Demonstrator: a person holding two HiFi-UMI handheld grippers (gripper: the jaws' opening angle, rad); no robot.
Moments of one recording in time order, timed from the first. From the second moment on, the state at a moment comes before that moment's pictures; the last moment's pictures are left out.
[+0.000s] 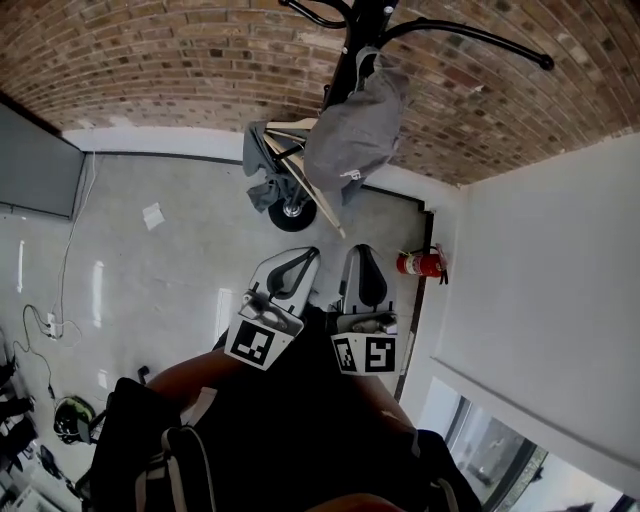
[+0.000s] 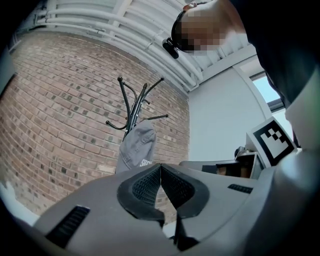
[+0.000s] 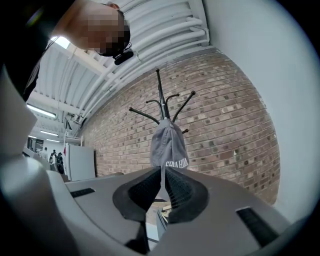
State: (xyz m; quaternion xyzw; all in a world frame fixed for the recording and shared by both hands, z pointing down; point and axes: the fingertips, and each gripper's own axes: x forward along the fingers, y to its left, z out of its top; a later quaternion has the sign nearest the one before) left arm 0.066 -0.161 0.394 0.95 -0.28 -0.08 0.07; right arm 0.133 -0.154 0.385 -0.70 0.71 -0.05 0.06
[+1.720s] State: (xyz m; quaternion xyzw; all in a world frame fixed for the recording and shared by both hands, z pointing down) left arm 0.053 -0.225 0.384 0.92 -0.39 -0.09 0.04; right arm 0.173 -0.276 0.350 -0.67 0.74 -0.01 0.08
